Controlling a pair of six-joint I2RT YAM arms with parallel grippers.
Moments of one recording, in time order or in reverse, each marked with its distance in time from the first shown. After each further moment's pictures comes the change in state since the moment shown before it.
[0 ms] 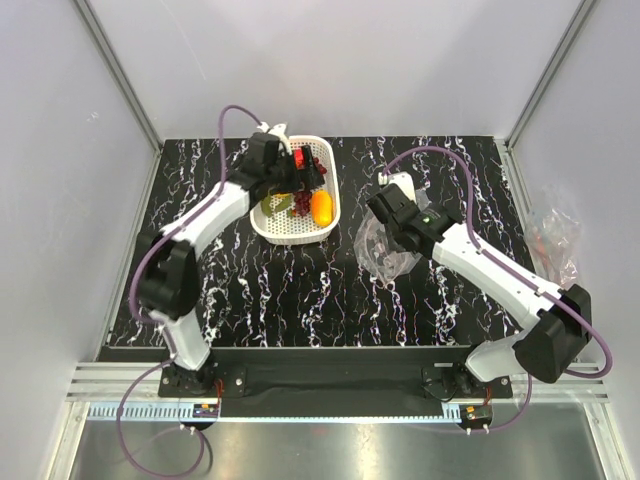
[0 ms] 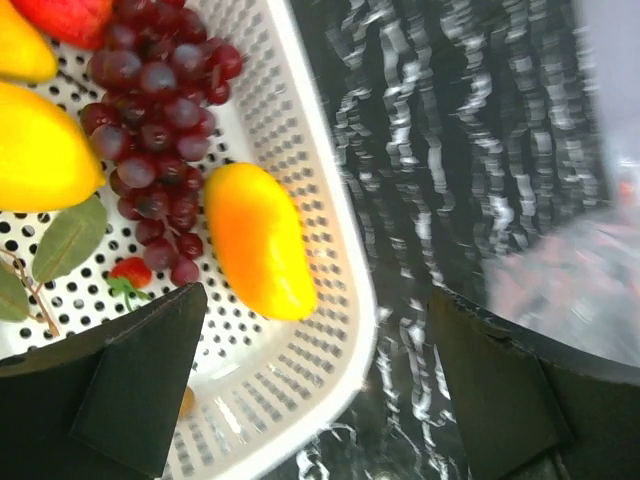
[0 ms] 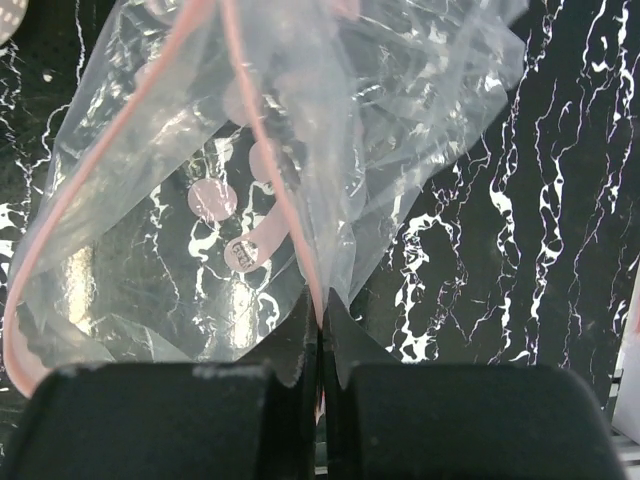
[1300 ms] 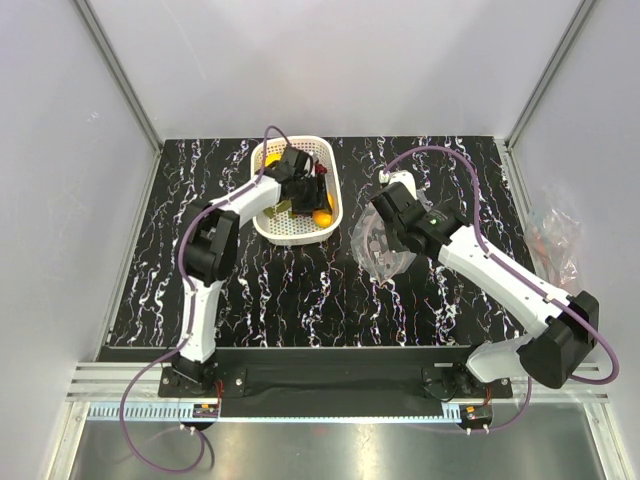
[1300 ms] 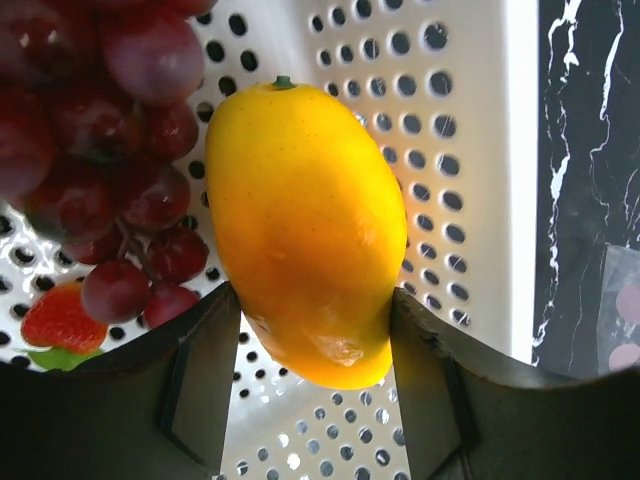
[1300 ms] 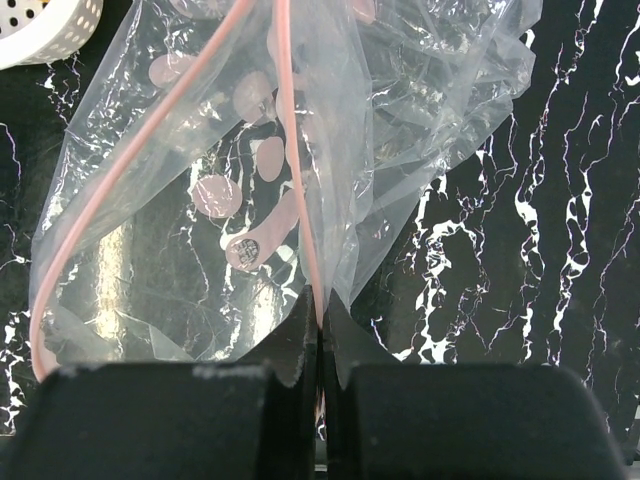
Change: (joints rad) left arm -0.032 0.456 0.309 -0.249 0.064 0.022; right arm -0.001 -0.037 0.011 0.016 -0.065 -0.013
